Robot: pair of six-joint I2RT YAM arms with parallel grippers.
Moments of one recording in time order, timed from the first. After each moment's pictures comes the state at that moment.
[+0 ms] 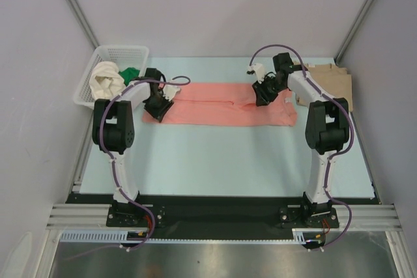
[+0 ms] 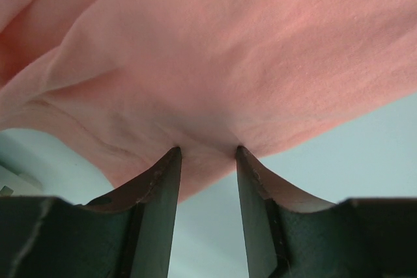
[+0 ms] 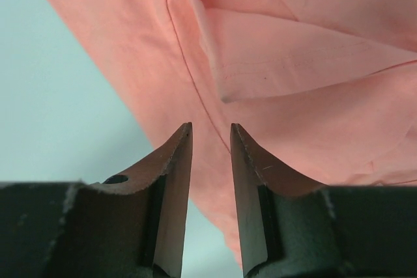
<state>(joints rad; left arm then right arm) -0.11 2.07 1.53 -0.78 0.07 0.60 0.18 2.08 1.72 -0.76 -0.51 -0.63</state>
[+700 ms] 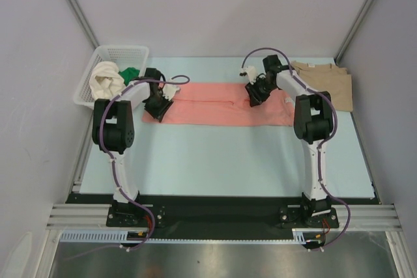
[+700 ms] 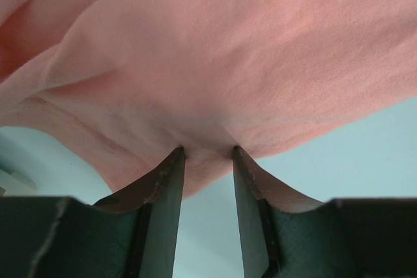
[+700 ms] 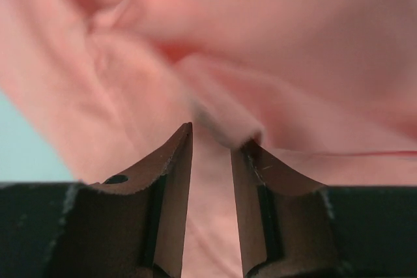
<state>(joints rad) -0.11 2.08 1.54 -0.79 0.08 0.56 0.21 2.28 1.87 -0.76 -0.49 -0.62</state>
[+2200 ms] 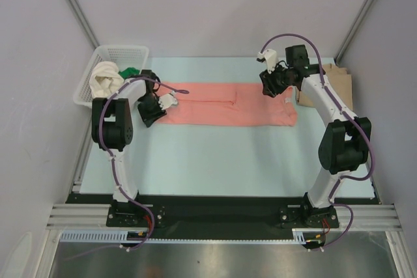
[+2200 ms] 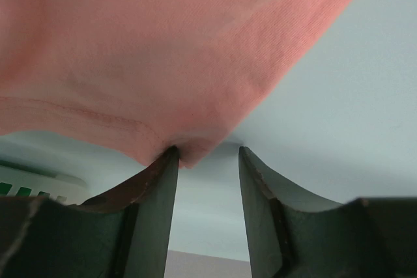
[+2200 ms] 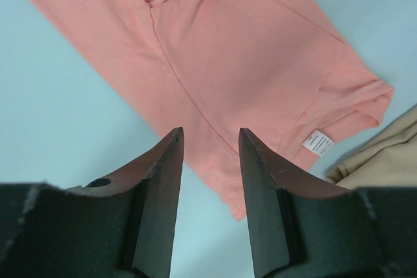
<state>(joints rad) -0.06 2.11 1.60 -0.99 0.03 1.06 0.17 1.79 1.61 -0.68 -0.42 -0.53</state>
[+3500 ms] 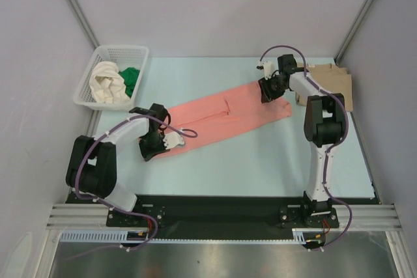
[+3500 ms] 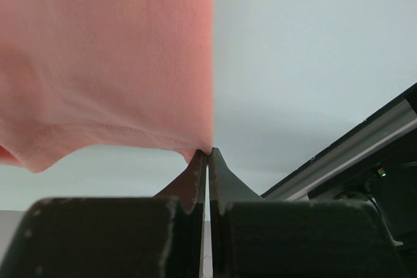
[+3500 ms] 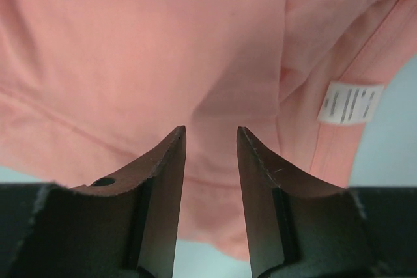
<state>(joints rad) -0.29 1.54 0.95 -1.04 -0.02 0.92 0.12 2.15 1.71 -0.61 -0.38 -0.40</state>
